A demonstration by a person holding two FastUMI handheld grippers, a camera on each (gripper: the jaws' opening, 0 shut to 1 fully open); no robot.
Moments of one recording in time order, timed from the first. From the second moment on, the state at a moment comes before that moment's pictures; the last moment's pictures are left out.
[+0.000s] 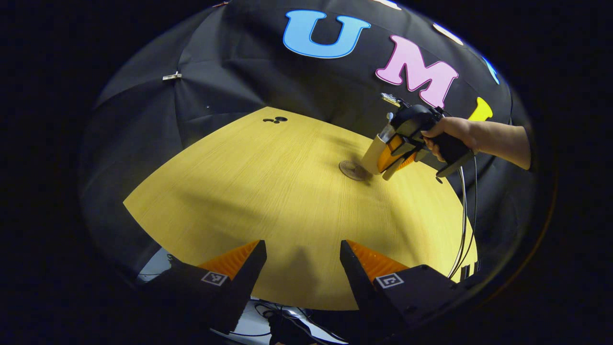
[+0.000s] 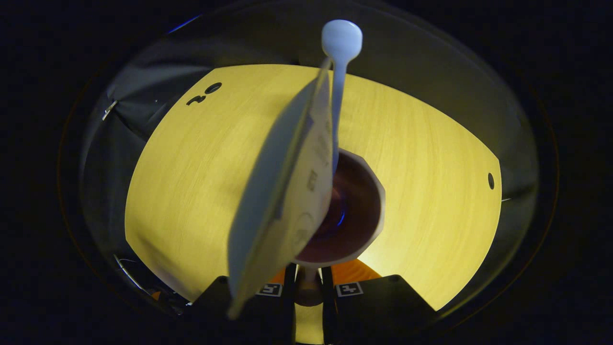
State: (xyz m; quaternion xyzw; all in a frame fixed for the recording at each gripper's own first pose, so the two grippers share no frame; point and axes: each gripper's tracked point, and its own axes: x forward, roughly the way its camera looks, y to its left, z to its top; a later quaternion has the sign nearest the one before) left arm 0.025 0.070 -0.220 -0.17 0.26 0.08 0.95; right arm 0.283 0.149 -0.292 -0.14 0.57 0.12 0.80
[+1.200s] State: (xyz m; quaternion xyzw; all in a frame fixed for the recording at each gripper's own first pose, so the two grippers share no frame) left arm 0.010 0.071 -0.221 -0.13 0.27 0.07 0.95; right arm 0.257 0.188 -0.293 -0.04 0.61 0.14 0.78
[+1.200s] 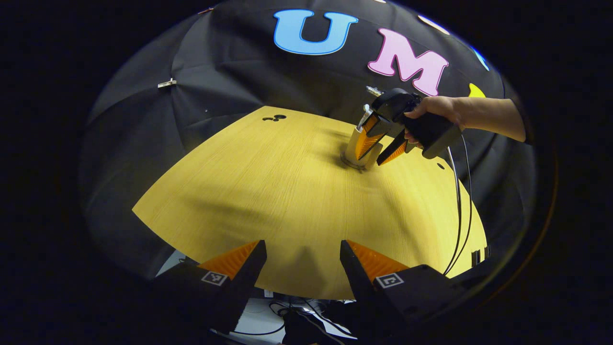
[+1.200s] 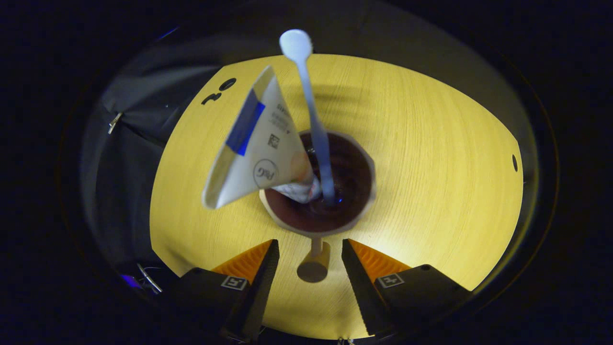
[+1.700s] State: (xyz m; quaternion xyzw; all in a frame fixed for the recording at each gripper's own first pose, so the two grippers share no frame) left arm 0.018 0.062 -0.177 -0.11 0.23 0.02 0.97; right arm 0.198 0.138 -0.205 0.06 0.52 0.13 0.84
